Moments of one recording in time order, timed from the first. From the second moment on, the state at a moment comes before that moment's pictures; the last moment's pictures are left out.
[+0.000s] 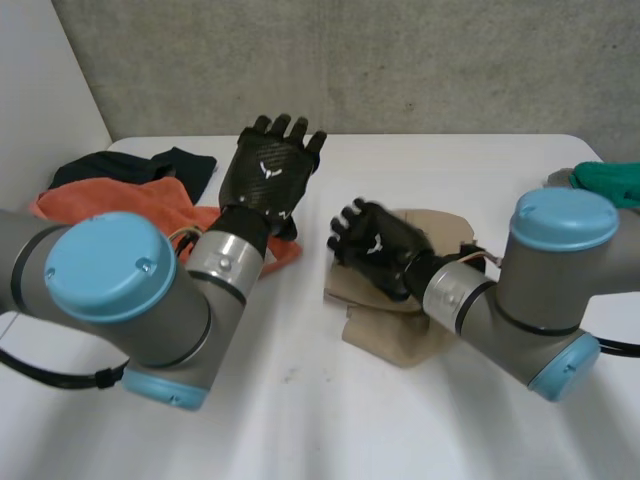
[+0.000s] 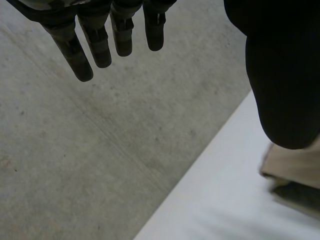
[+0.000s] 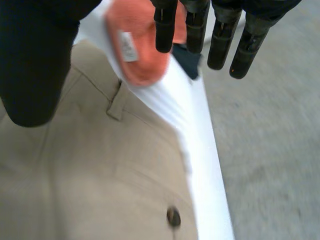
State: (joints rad) left arm 4.06 -2.00 -1.54 3.71 -1.59 3.61; right arm 2.06 -1.00 1.44 -0.20 1.08 2.12; left_hand 0.19 0.20 0.21 0.20 0.05; right_hand 0.26 0.31 0.30 0.30 0.13
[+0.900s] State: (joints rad) left arm 3.97 -2.71 -0.62 3.05 -1.52 3.57; right arm 1.83 -0.81 1.16 0.20 1.39 2.68; left_hand 0.19 0.20 0.21 0.20 0.05; right_hand 0.14 0.22 0.19 0.24 0.07
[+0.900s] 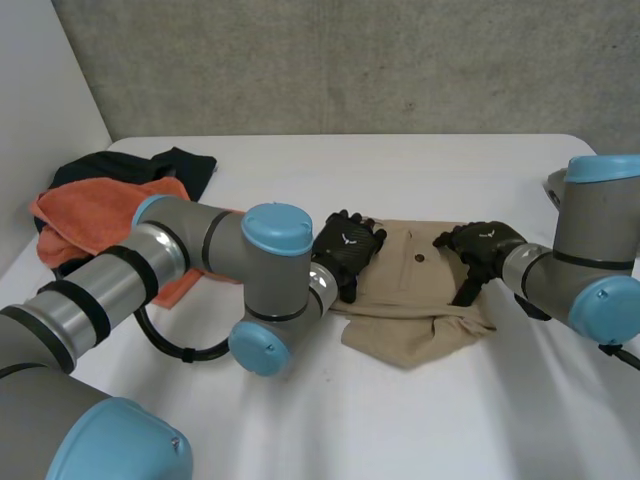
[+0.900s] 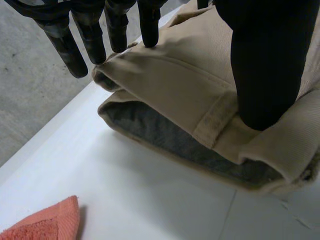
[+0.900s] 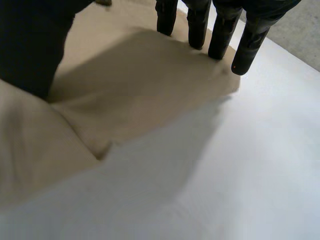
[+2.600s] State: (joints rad) left arm 4.07 -1.99 -1.27 3.20 -1.17 3.26; right arm 1.95 -0.80 1.49 -0.63 1.39 2.61; left_hand 0.19 0.20 0.21 0.20 0.05; right_hand 0.65 0.77 0.78 0.78 0.59
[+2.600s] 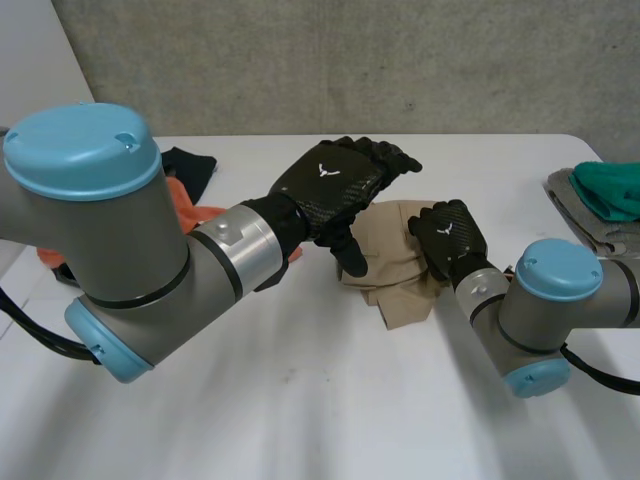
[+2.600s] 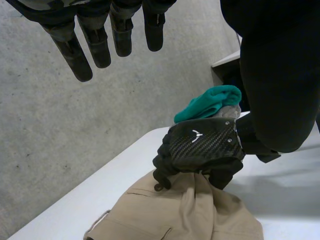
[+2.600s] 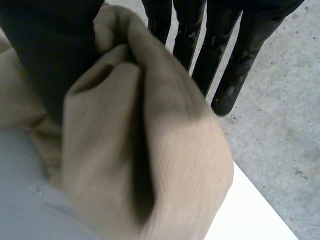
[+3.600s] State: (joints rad) left arm 4.04 -1.89 -1.28 3.20 -1.17 3.26; right arm 1.27 -0.61 0.83 -0.86 1.00 3.21; left_hand 0.19 0.20 0.21 0.20 0.05; right_hand 0.93 1.17 1.15 1.19 0.85
